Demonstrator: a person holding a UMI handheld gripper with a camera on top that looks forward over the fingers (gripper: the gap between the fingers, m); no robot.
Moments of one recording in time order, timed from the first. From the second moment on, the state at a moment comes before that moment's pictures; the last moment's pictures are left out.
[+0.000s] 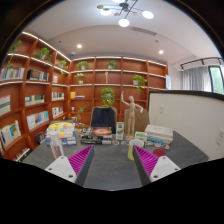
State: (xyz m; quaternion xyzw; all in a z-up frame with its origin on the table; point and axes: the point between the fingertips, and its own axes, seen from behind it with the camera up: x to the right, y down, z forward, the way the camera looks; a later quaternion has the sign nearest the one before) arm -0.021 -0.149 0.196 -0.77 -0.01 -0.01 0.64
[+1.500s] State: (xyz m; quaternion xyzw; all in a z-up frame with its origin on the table) arm -0.248 -0.027 0.089 -0.77 -0.09 0.10 0.62
